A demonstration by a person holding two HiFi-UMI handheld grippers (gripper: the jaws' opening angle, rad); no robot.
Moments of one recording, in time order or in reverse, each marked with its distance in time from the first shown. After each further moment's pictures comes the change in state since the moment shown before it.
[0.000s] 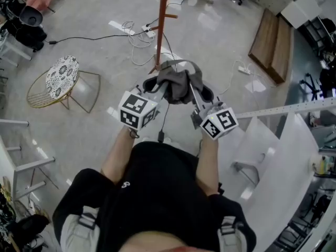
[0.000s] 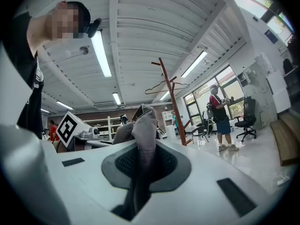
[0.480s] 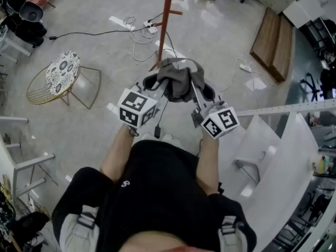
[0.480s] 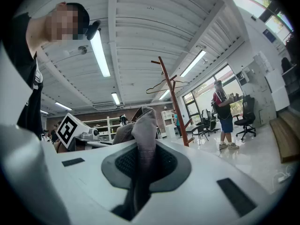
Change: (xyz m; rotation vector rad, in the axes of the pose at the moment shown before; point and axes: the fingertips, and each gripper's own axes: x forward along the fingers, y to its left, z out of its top) left arm -0.010 0.013 0.000 -0.007 0.005 -0.006; right arm 0.009 0.010 -0.001 0.016 0.000 -0.007
